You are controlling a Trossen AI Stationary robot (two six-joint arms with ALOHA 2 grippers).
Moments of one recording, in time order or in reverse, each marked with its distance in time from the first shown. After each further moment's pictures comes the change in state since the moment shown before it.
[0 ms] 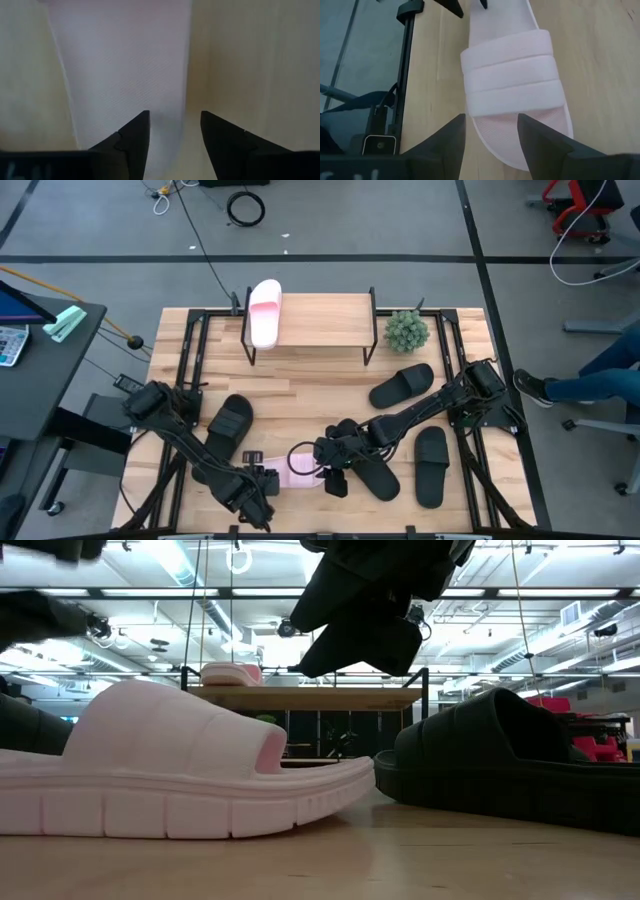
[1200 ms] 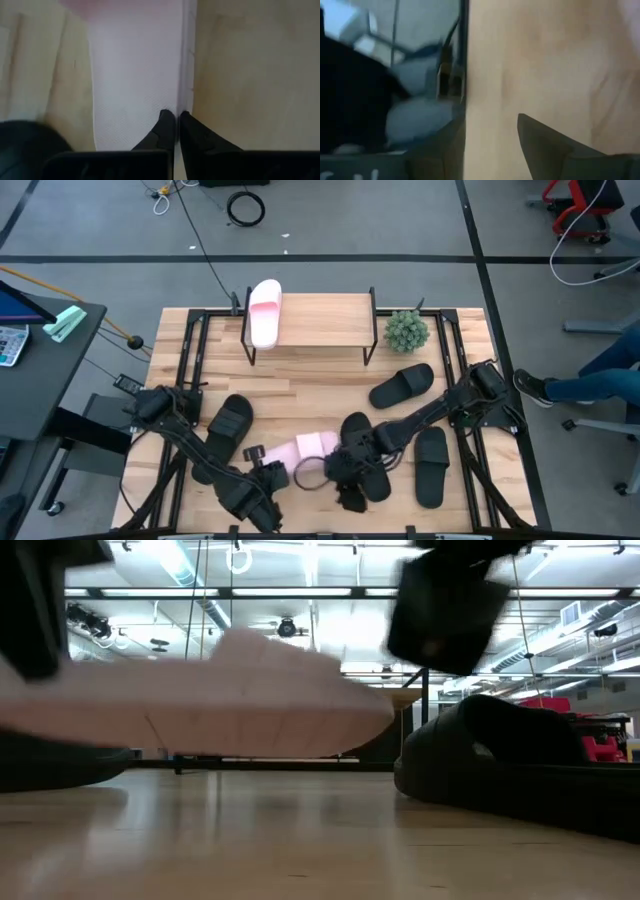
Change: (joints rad) left arm 0.035 0.067 0.258 -0.266 -0.238 -0.242; right arm 0.061 -0.019 0.000 -0.081 -0.323 0.114
